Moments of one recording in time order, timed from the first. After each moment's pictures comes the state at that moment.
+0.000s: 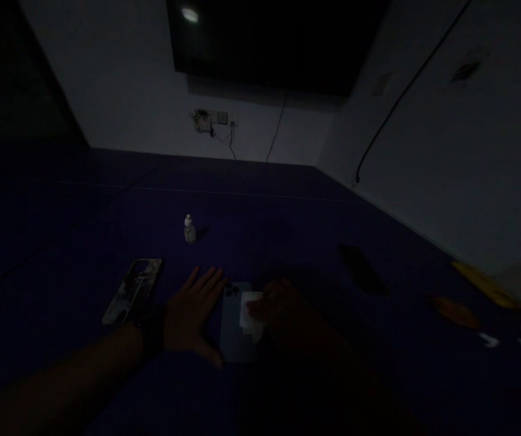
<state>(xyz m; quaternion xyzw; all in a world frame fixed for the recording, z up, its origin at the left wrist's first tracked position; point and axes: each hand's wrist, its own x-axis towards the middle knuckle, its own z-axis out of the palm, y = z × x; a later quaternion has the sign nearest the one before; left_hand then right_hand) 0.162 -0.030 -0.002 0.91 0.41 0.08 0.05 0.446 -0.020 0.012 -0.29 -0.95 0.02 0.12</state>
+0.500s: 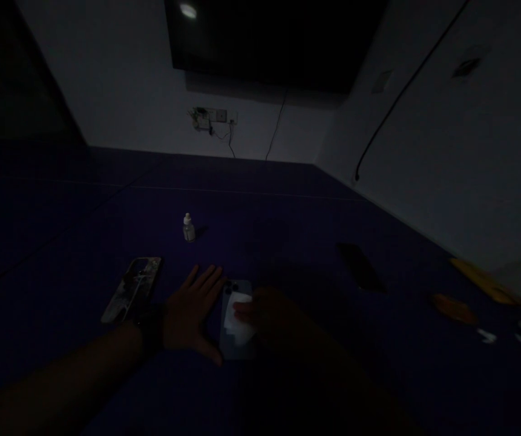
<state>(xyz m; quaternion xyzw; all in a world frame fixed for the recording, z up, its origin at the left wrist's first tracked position) 0.162 -0.030 -0.005 0.91 0.41 0.09 0.03 0.433 -0.022 0.000 -0.27 -0.95 -0.01 0.13</state>
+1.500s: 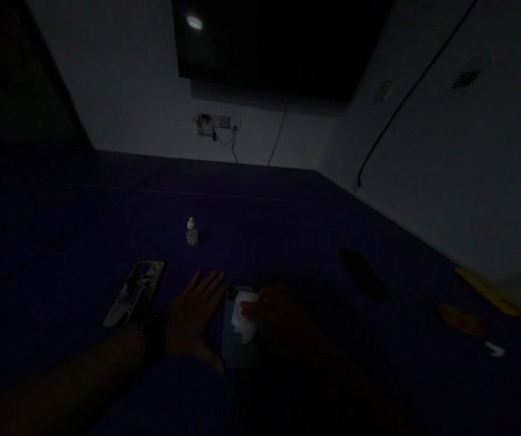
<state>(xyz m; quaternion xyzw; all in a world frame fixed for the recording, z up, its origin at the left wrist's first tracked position) 0.163 -0.031 0.007 0.91 0.40 0.08 0.07 0.423 -0.020 0.012 -0.29 -0.95 -0.01 0.11</state>
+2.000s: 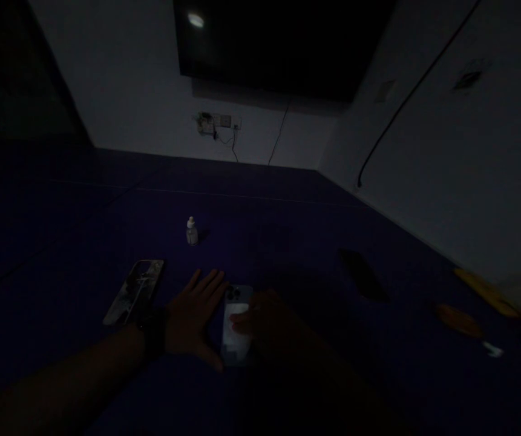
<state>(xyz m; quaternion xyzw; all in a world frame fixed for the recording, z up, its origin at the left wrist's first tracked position) 0.163 -0.031 0.004 0.91 0.40 0.07 0.06 0.427 -0.019 0.004 -0.23 -0.97 0.05 0.07</state>
